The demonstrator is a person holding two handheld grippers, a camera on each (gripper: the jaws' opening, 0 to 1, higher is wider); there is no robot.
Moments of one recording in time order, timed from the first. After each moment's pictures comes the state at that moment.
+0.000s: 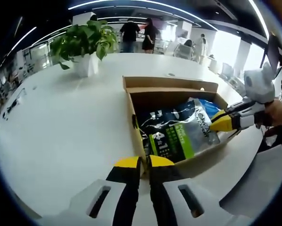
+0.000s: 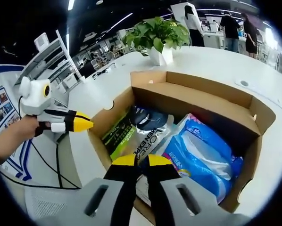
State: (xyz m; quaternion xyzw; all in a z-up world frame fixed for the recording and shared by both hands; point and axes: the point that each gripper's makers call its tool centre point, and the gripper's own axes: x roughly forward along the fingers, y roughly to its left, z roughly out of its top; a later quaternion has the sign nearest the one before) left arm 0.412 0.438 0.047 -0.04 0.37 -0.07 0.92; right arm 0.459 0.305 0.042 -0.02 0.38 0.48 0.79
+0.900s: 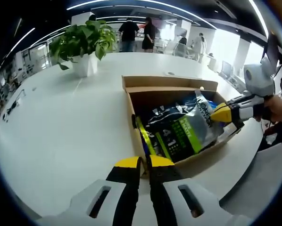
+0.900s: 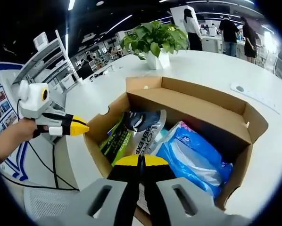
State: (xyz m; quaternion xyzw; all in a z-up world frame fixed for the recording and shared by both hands) left arm 0.411 0.438 0.047 -0.04 0.38 -0.07 0.92; right arm 0.476 0.293 0.050 -0.03 0.37 0.47 0.80
